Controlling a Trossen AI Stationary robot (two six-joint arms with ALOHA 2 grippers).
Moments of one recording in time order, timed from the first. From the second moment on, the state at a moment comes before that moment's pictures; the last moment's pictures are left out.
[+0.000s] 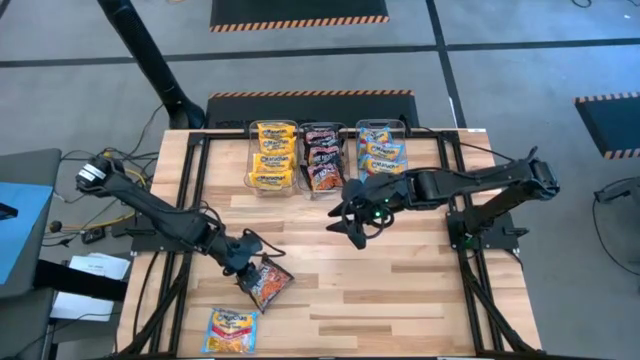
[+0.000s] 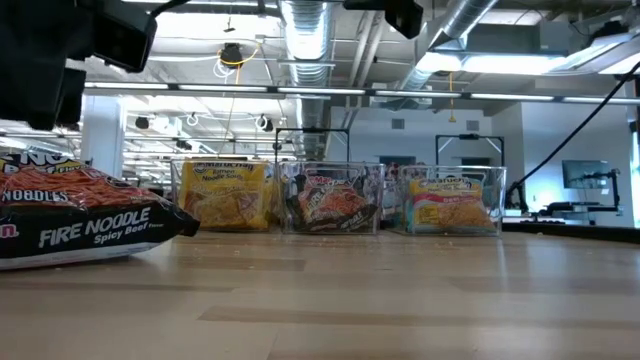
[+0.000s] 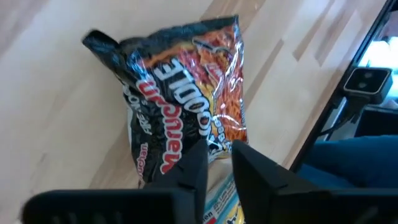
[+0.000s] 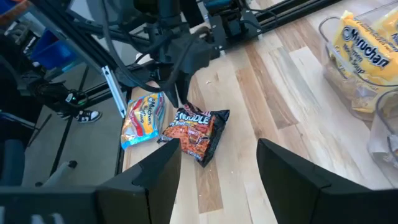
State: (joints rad) left arm -0.46 1.21 0.74 -0.45 0.04 -1.22; right arm 0.11 1.43 1.26 -0.31 -0.03 0.46
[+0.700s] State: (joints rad) left arm -0.46 1.44 0.74 -0.30 0.06 -1.35; right arm 0.13 1.43 1.26 -0.34 -0.03 0.46
